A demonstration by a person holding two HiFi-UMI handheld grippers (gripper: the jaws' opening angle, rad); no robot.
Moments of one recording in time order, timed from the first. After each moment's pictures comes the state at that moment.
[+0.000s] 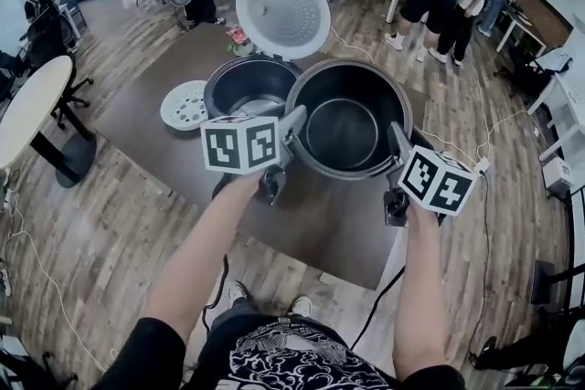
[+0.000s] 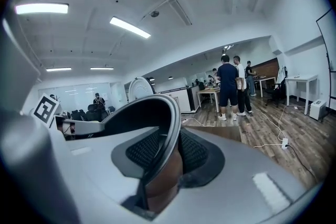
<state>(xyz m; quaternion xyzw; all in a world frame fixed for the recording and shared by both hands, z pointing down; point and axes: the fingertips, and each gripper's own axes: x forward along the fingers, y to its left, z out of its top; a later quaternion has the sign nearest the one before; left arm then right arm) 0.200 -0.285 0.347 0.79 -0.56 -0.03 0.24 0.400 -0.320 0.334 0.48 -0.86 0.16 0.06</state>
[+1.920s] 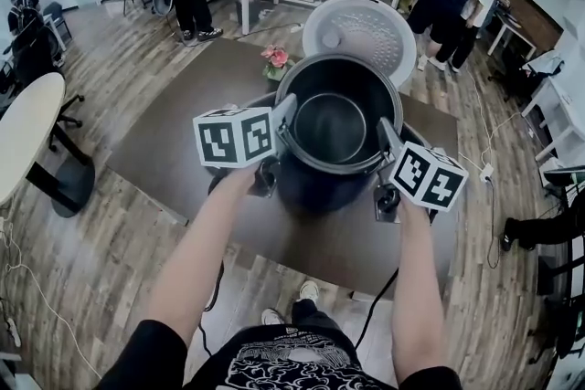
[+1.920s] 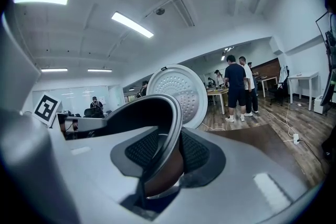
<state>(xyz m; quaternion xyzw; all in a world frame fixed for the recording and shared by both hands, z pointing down) -0.036 -0.337 0.318 0.80 -0.56 -0.05 0.21 0.166 -0.356 0.321 0.49 -0.85 0.16 0.03</state>
